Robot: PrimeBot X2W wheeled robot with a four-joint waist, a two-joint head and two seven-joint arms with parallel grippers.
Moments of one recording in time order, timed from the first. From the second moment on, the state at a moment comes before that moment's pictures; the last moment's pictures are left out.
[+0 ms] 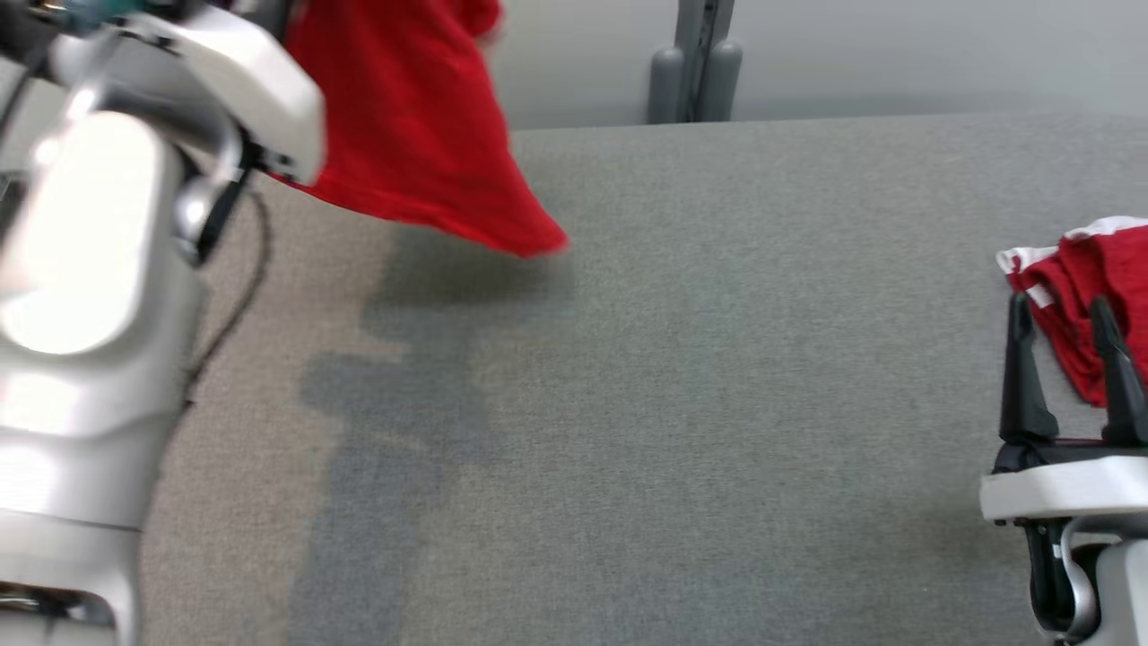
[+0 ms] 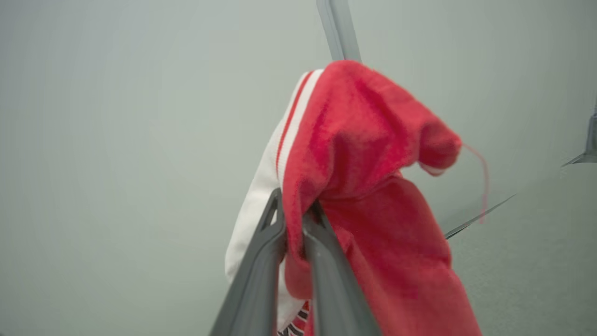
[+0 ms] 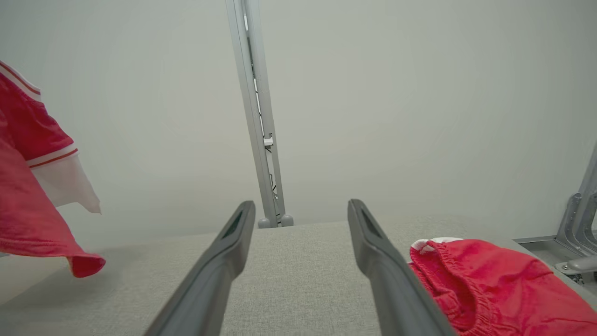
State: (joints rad) left arm -1.03 0.28 -0.40 0.56 -0.28 -0.13 0.05; right arm -0.21 -0.05 -0.14 0.18 0.17 0.13 -0.26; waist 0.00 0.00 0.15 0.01
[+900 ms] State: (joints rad) left arm -0.72 0.05 -0.51 0.84 -0.43 0.08 -0.09; right arm -0.22 -0.05 -0.15 0.17 0.21 0.13 -0.26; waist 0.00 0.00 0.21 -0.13
